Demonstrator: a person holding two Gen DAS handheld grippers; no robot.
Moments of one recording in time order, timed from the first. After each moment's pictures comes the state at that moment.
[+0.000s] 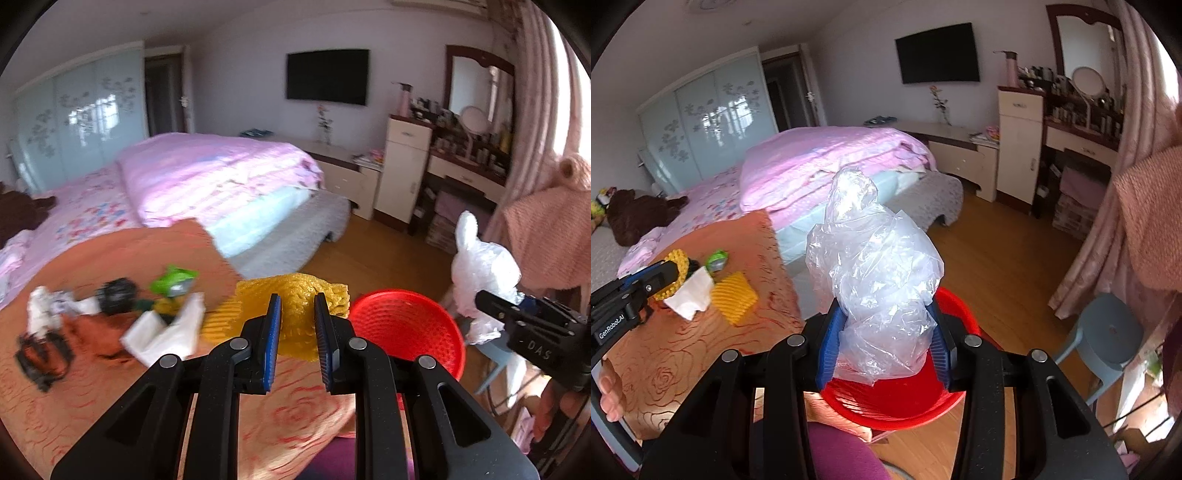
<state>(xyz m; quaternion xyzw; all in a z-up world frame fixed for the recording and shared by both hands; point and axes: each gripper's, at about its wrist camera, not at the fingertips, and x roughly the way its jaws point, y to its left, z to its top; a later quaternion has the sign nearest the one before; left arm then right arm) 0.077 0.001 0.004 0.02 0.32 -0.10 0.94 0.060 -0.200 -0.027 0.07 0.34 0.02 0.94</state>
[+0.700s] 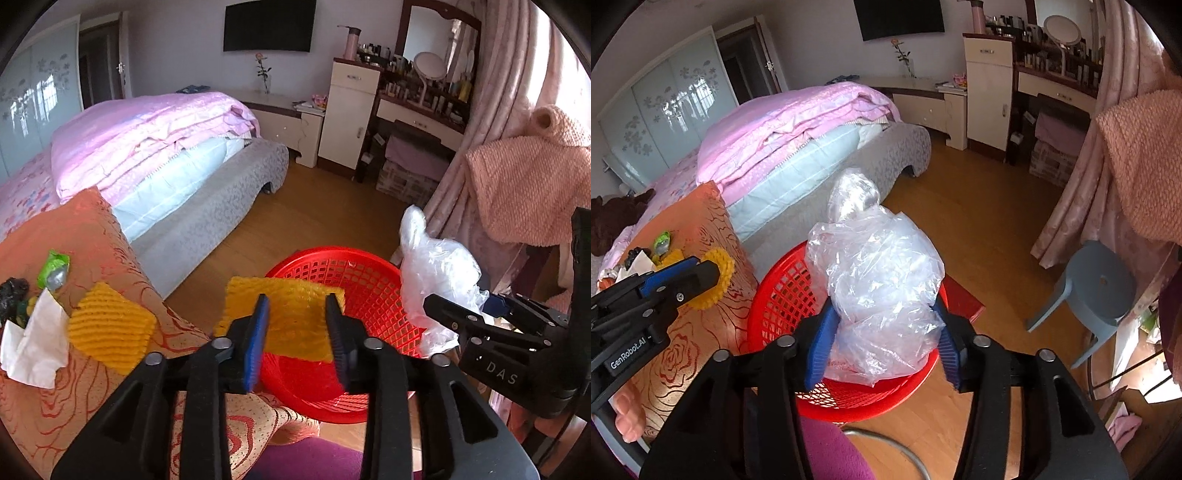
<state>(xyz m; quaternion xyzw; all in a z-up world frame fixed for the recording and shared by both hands) 0.128 -0.073 -0.061 0.03 0.41 -0.20 0.89 0.088 -0.233 -0.084 0.10 0.42 -0.02 0.90</state>
